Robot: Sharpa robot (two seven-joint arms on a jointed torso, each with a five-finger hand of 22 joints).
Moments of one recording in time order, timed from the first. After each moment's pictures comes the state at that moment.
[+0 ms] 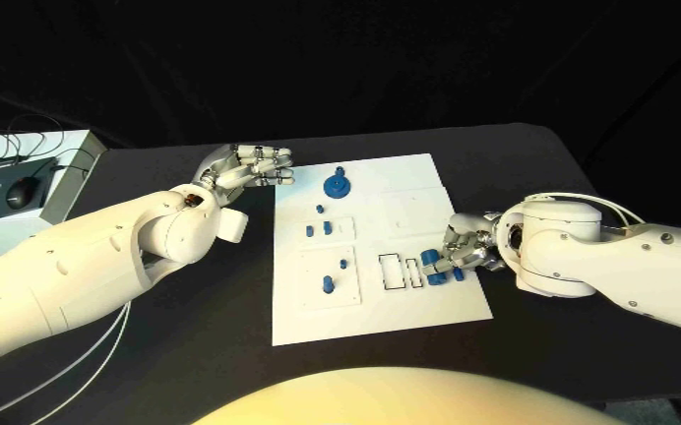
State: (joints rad) left arm 0.94 -0.84 0.15 1.40 -0.21 -0.21 0.30; left_hand 1.42 -0.05 0.10 0.01 0.34 1.05 0.17 0.06 0.06 1.15 0.13 0.06 0.06 1.17 0.11 0.06 0.11 0.11 1.10 0.13 0.08 0.15; right arm 1.15 -1.03 -0.15 1.79 -1.32 0.10 -0.57; right_hand 0.99 0.03 -0.22 0.19 0.41 1.07 0.02 0.24 0.97 1.24 -0.05 0.78 1.09 1.45 -0.10 1.17 1.05 0.08 1.47 -0.11 0.85 1.31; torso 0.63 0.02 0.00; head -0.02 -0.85
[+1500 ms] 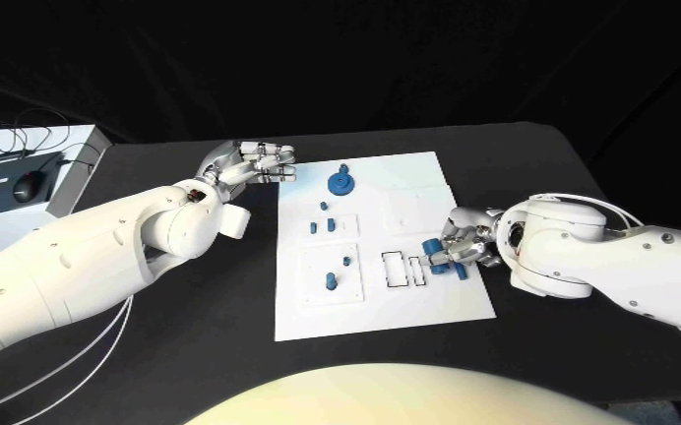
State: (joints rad) left arm 0.94 -0.85 0.15 1.40 -0.21 -0.21 0.29; left_hand 1.42 -0.05 0.09 0.02 0.34 1.05 0.17 0.06 0.06 1.15 0.13 0.06 0.06 1.17 0.11 0.06 0.11 0.11 1.10 0.13 0.08 0.14; right arm 1.15 -1.02 -0.15 1.79 -1.28 0.01 -0.57; right_hand 1.01 0.04 -0.12 0.16 0.63 1.06 0.02 0.24 0.99 1.23 -0.04 0.78 1.09 1.45 -0.10 1.17 1.06 0.08 1.47 -0.11 0.89 1.31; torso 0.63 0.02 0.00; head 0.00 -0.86
